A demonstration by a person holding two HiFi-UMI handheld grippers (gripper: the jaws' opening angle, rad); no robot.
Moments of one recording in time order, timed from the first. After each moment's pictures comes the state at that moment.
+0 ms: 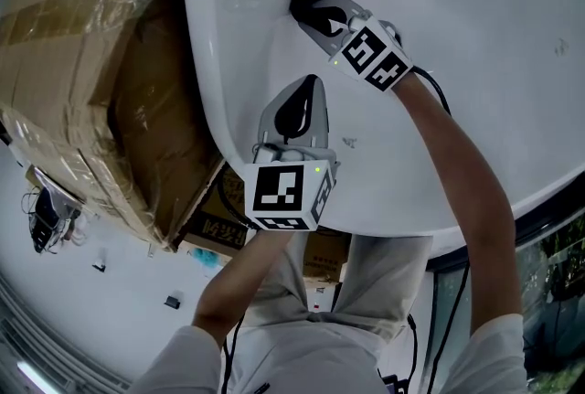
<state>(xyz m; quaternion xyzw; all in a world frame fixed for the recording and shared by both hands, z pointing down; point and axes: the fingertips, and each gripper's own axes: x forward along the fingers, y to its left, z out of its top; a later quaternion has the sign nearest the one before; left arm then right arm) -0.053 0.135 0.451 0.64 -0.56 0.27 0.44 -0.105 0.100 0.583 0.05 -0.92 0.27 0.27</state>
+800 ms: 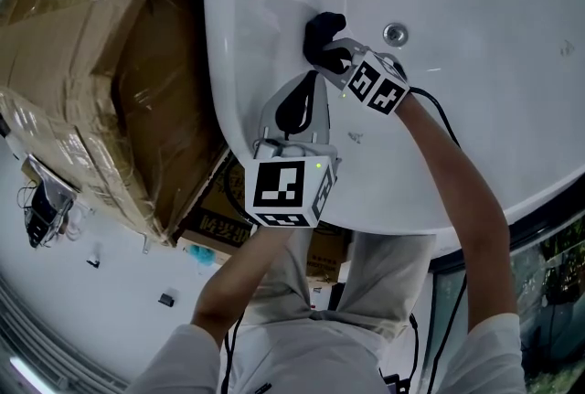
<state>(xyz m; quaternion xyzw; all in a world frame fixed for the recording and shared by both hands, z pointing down) -0.068 0.150 0.449 0.64 -0.57 0.26 0.44 -0.095 0.223 0.606 -0.07 -0.90 0.29 0.33</state>
